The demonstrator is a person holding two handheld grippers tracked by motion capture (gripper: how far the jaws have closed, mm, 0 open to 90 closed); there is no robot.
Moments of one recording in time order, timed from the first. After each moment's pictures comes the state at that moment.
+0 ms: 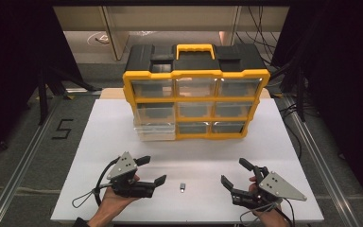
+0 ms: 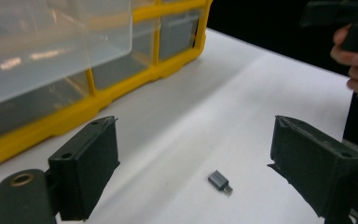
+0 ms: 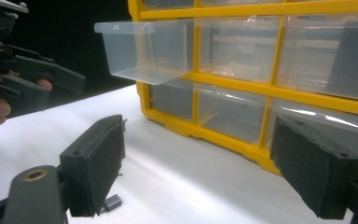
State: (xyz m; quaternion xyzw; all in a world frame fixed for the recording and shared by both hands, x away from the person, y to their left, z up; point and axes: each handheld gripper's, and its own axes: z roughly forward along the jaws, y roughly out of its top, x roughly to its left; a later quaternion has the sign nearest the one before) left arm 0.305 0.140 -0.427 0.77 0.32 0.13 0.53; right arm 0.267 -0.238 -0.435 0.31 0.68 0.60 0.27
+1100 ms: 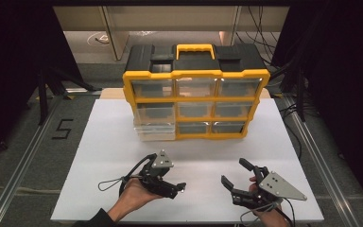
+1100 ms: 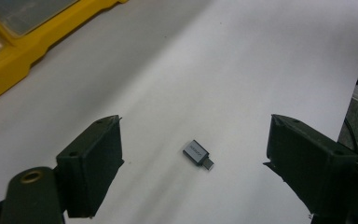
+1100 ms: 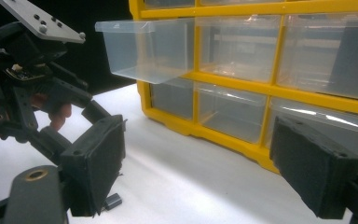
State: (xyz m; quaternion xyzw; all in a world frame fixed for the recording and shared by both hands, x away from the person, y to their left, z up) left arm 0.326 0.072 -0.430 0.87 0.30 0.08 0.39; right arm 0.267 -0.239 -0.435 0.31 0.69 0.60 0.27
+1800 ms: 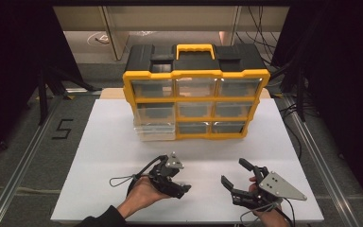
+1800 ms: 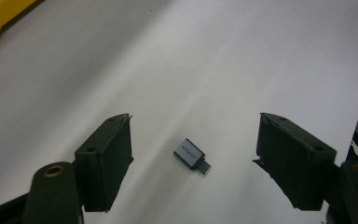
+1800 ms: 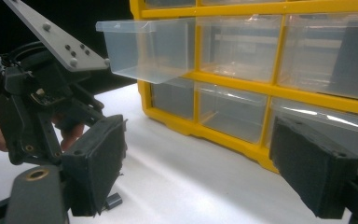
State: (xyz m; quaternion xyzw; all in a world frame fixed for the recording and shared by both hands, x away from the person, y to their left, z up) left arm 0.335 0.049 -0.448 0.89 0.29 0.05 0.34; right arm 0.267 -0.238 -0.435 0.31 0.69 0.60 0.27
